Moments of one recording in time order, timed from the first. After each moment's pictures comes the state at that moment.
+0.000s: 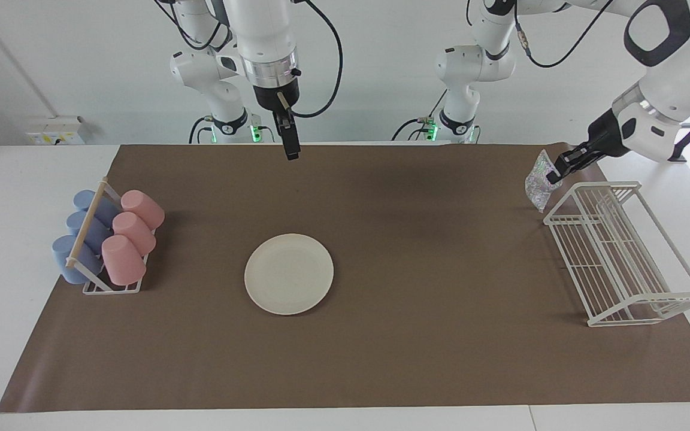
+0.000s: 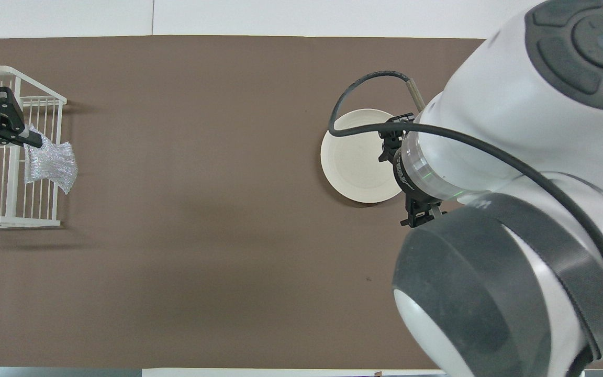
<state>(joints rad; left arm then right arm) 0.01 0.20 0.06 -1.29 -0.39 1.36 -0.35 0.43 0.13 0.02 -1.34 0.06 1.43 1.77</state>
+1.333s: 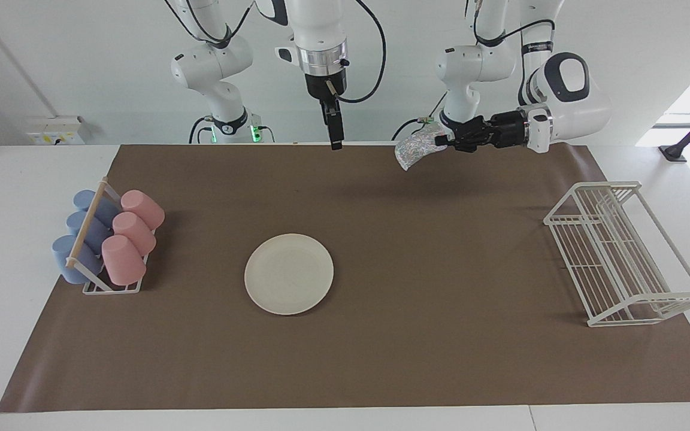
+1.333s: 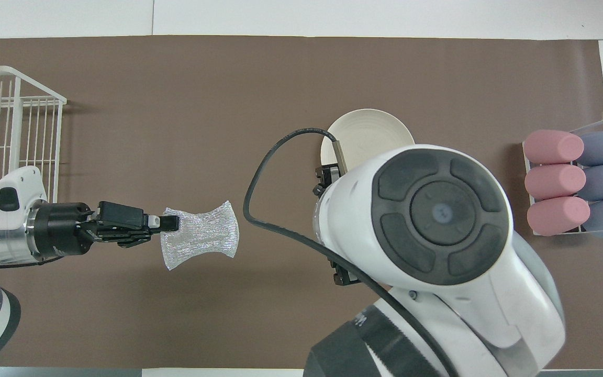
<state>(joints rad) -0.05 -0.27 0.04 -2.39 -1.41 1.64 0.26 0.60 0.03 0.03 -1.58 0.10 1.69 2.06</state>
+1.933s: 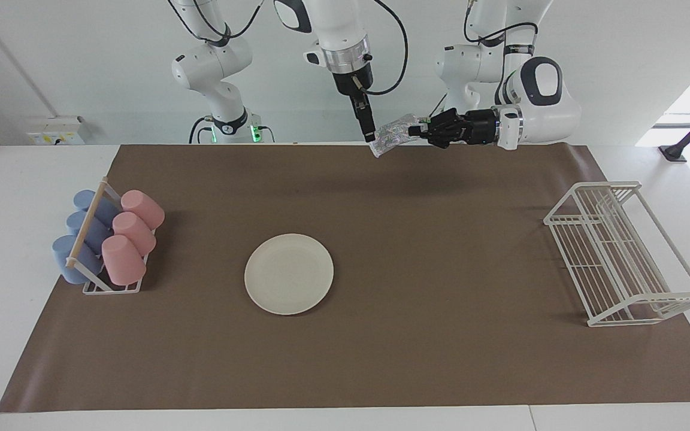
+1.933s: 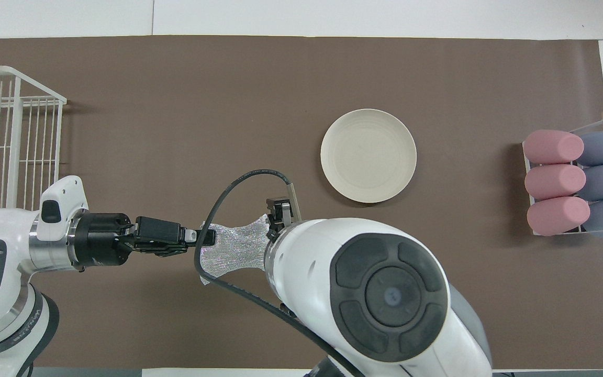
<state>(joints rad) -0.16 -0.28 0.04 -2.42 -1.50 1.66 0.30 0.68 -0.02 0.05 -1.72 0.18 1.90 2.15</state>
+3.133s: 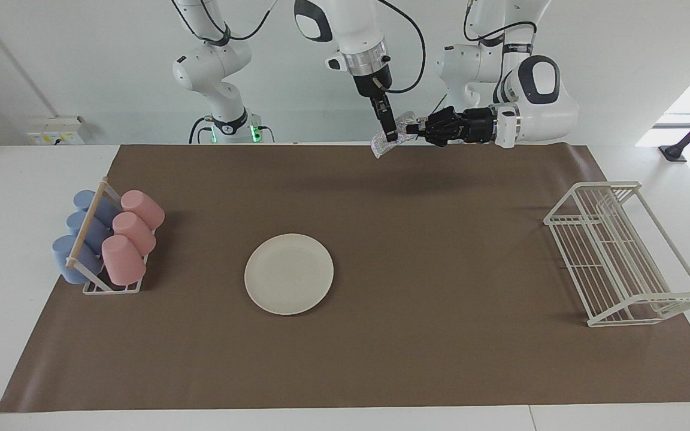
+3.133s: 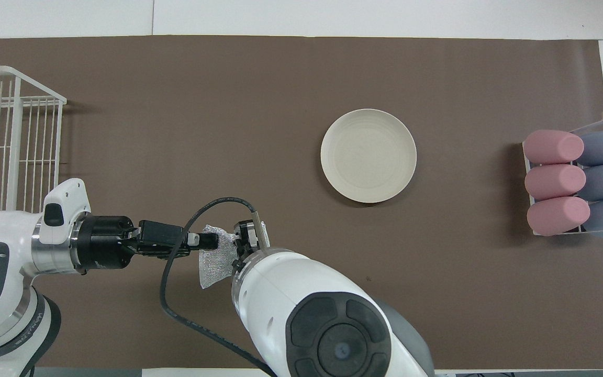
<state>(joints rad) -0.17 -0.29 0.04 -2.43 -1.50 1.67 0.30 0.76 -0.02 0.06 -1.81 0.18 2.09 2.15</state>
